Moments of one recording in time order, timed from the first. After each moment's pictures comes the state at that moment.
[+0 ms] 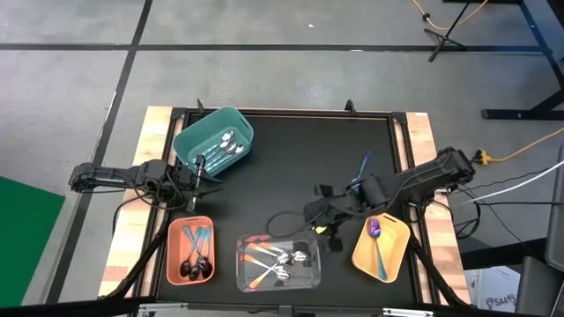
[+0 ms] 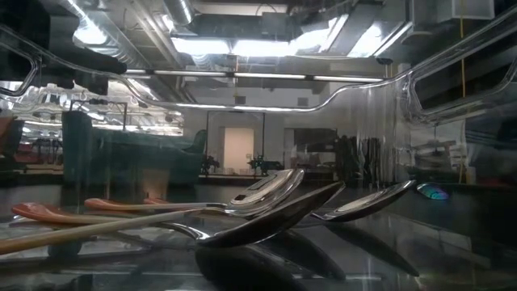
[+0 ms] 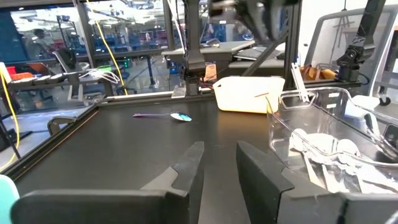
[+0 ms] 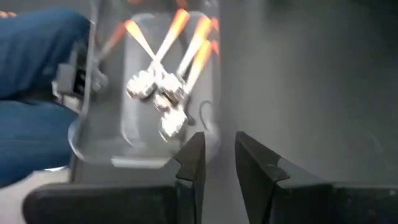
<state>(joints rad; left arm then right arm) -0.04 0.03 0.01 0.01 -0.01 0.06 0.38 1.67 1.65 -0.99 0.02 0.27</state>
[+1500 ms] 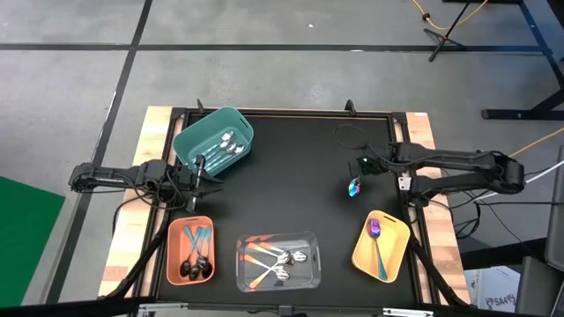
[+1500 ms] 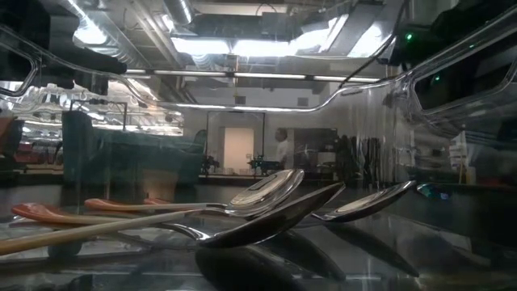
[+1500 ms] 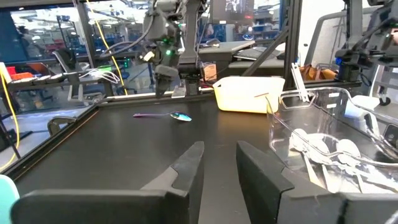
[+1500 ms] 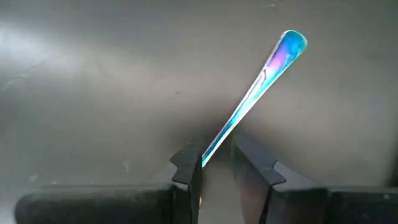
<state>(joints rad) -0.04 0.03 0.01 0.01 -0.01 0.06 -0.30 1.04 0.62 -0.82 0.22 0.99</state>
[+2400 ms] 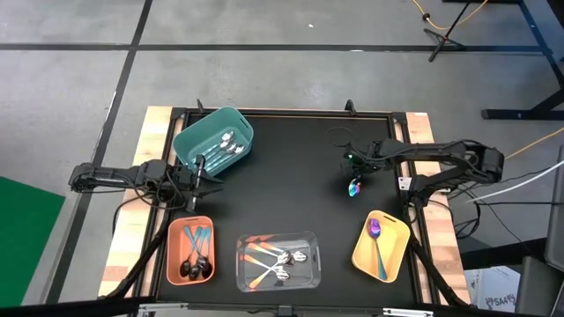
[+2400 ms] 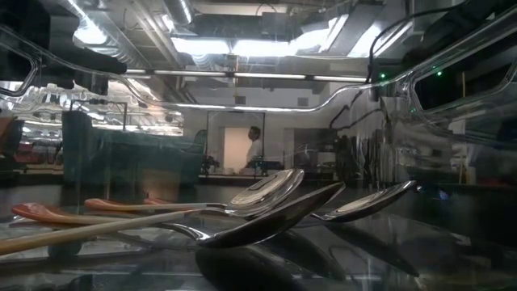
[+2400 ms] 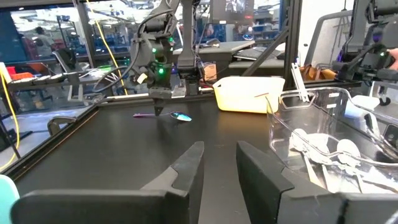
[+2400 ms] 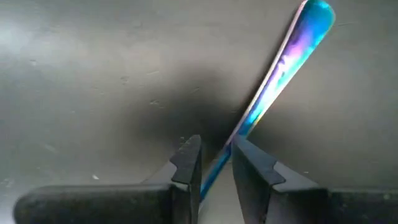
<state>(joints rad) -0.04 0.03 0.01 0.01 -0.01 0.06 -0.39 1.32 0.62 -0.70 0.17 0.99</state>
